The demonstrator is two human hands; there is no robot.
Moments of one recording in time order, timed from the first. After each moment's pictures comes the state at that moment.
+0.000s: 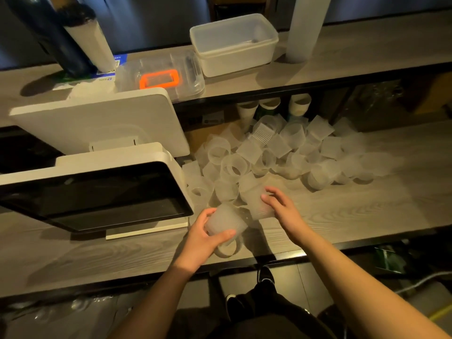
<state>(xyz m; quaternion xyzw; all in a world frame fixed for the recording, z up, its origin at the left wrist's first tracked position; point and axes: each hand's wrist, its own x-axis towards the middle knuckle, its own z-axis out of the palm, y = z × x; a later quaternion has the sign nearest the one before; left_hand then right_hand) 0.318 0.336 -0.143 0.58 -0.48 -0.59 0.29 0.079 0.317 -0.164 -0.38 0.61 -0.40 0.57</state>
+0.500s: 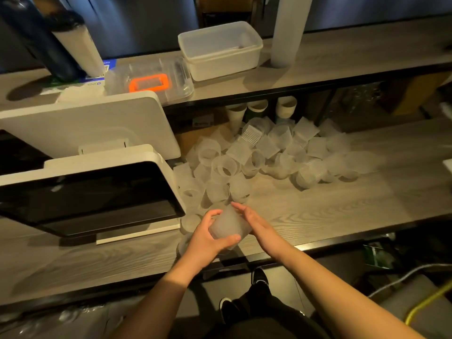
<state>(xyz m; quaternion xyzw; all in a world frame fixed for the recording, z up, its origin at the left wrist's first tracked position) 0.296 0.345 -0.143 0.55 -0.52 -0.60 0.27 0.116 0.360 -0.138 -0.46 0.54 -0.33 0.62</state>
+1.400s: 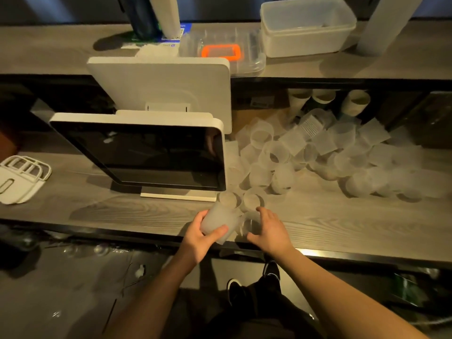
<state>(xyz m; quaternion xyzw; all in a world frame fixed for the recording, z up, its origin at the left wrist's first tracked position) 0.388 0.395 -0.167 0.66 -0.37 -0.58 0.32 0.172 0.355 -0.232 -0.70 0.64 -0.05 0.32</state>
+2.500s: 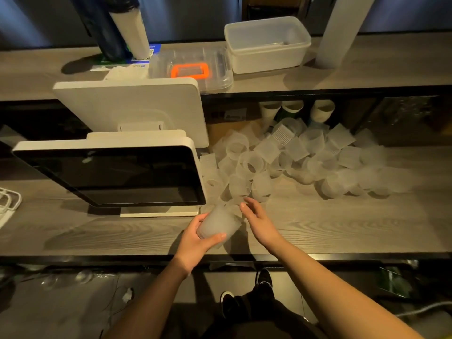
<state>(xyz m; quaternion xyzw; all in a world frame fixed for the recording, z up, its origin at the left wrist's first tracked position) 0.355 0.371 -0.154 0.61 -0.41 -0.59 0.34 0.160 0.330 -0.165 -0.45 0.61 -0.30 0.58</state>
